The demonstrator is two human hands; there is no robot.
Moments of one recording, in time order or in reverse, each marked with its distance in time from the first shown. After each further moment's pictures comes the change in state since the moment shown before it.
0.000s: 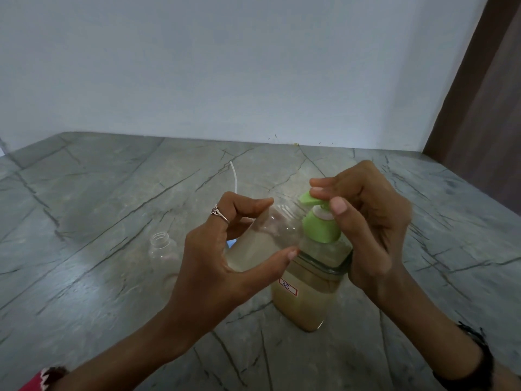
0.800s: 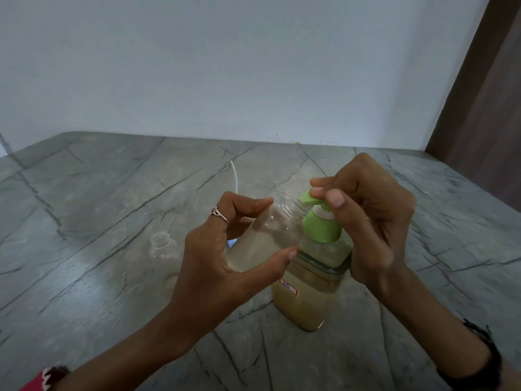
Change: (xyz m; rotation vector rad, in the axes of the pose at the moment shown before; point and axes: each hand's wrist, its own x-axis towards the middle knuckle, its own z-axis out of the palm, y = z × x) left_hand -0.001 -0.001 0.001 -0.018 0.004 -0.017; right_hand 0.004 0.001 0.000 -0.027 0.004 0.000
